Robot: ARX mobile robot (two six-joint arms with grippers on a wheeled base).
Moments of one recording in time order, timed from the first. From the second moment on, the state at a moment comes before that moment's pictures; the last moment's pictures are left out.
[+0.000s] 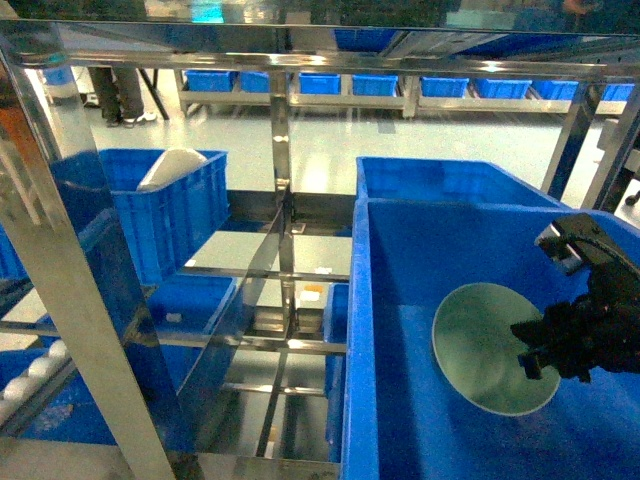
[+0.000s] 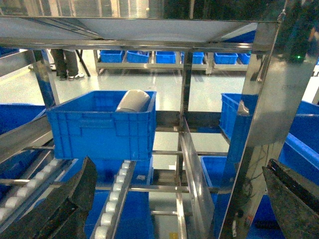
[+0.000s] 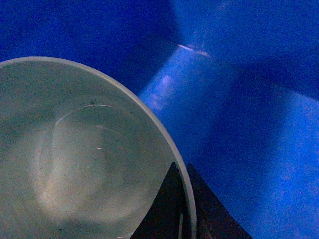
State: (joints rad) left arm 0.00 0.01 0.01 0.00 0.00 0.00; right arm 0.01 2.13 0.88 0.51 -0.39 -0.22
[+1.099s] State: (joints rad) left arm 0.00 0.01 0.01 0.00 0.00 0.00; right arm 0.05 0.09 0.05 -0.11 -0.09 -0.05
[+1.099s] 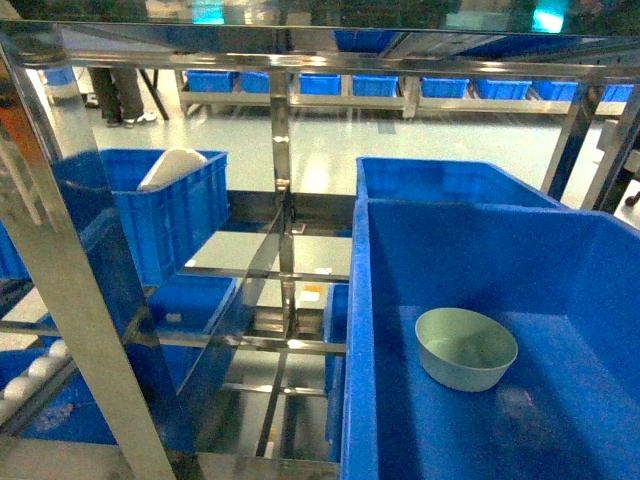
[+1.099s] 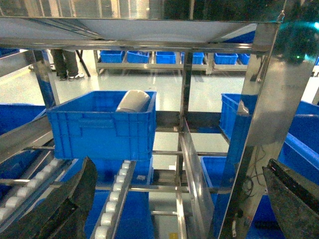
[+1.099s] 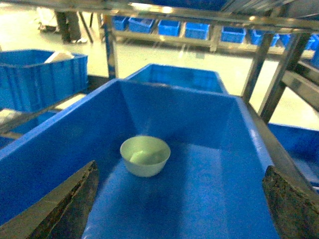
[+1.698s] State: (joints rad) left arm 0.00 0.01 0.01 0.00 0.00 0.00; right arm 0.00 0.00 0.01 0.00 0.00 -0.01
